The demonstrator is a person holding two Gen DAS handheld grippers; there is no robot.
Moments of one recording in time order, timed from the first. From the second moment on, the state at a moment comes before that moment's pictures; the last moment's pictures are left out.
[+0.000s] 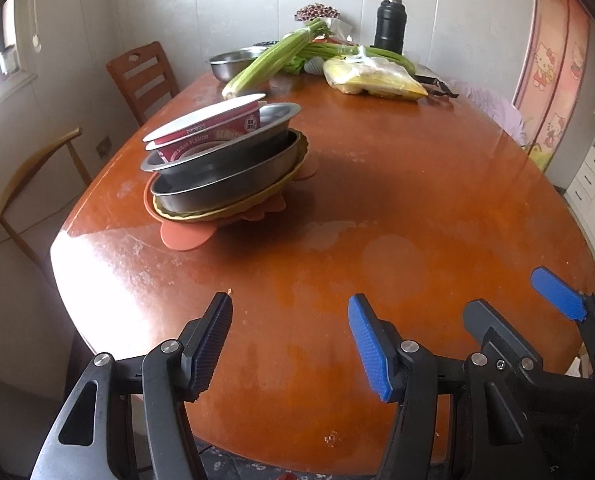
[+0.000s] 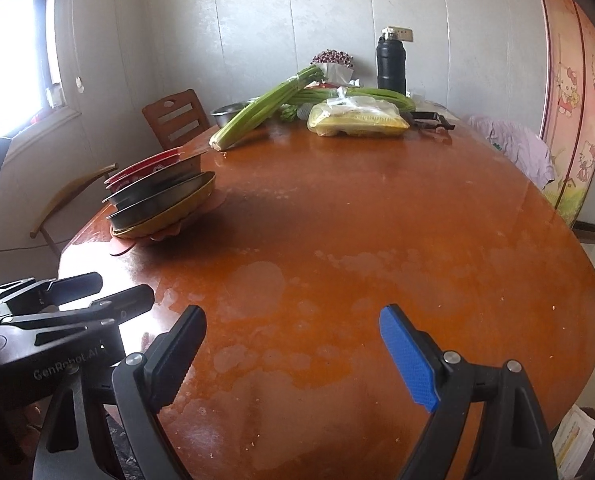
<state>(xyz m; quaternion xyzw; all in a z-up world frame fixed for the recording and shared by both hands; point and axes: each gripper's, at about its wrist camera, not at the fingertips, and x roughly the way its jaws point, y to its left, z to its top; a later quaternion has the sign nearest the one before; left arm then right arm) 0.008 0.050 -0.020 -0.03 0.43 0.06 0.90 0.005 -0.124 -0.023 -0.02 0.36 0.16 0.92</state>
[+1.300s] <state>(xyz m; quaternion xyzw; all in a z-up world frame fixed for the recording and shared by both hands) 0.013 0.054 -0.031 -0.04 0.44 0.08 0.89 0.008 -0.120 -0.035 -0.02 0.37 0.16 0.91</state>
